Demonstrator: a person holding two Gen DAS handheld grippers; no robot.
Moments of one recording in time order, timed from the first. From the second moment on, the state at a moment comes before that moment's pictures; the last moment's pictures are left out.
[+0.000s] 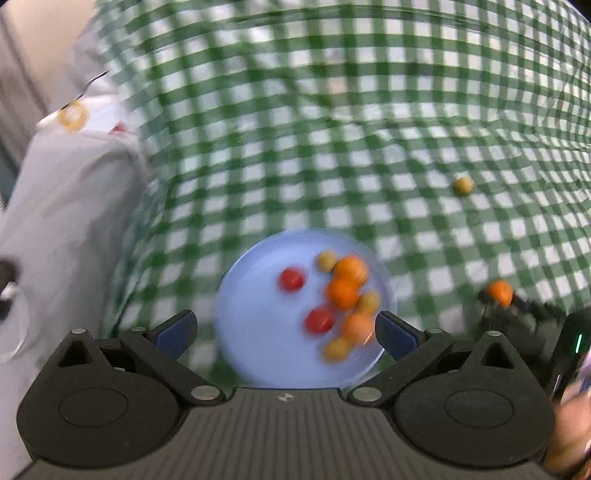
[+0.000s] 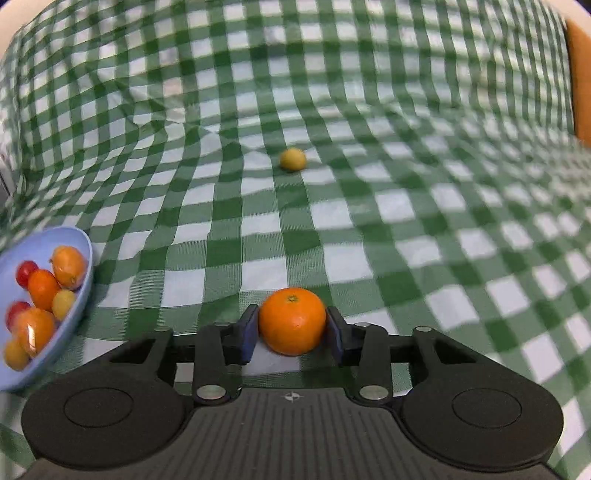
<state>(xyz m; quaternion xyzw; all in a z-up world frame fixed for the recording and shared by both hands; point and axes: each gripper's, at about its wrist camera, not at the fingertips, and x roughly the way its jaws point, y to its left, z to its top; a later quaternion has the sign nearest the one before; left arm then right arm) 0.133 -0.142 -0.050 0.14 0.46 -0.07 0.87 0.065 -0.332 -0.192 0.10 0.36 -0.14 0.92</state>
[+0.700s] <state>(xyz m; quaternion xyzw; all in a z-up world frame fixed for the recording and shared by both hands) 0.327 -0.406 -0.193 0.12 0.53 -0.18 0.82 0.060 -0.418 -0.199 0.20 0.31 -0.29 0.88</state>
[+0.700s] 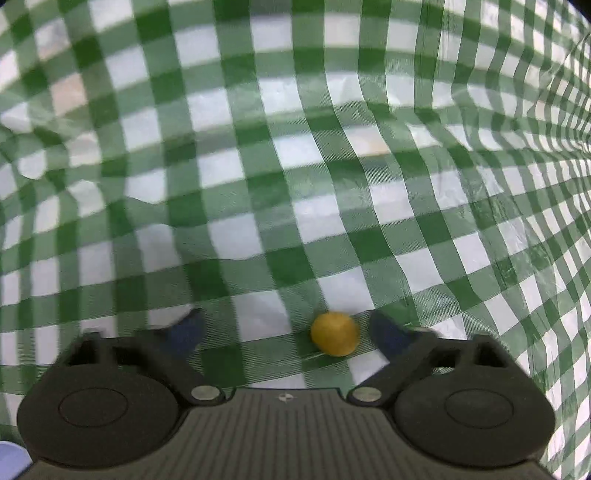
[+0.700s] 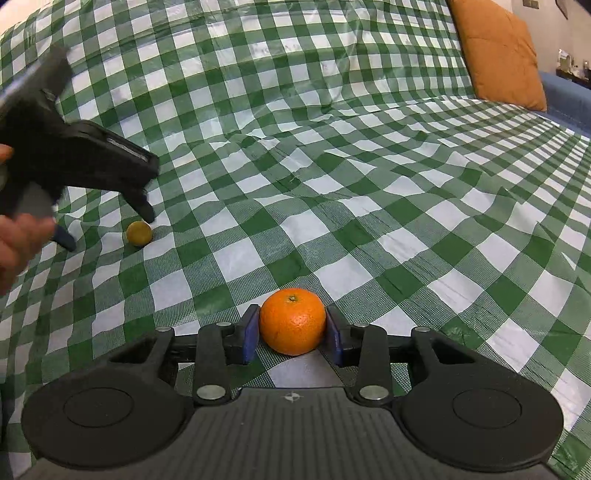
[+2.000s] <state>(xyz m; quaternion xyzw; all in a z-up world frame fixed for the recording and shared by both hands) -0.071 -0.001 0.008 0.10 0.47 -0.07 0.87 -0.167 -0.169 0.012 0.08 0.27 0.04 0.96</state>
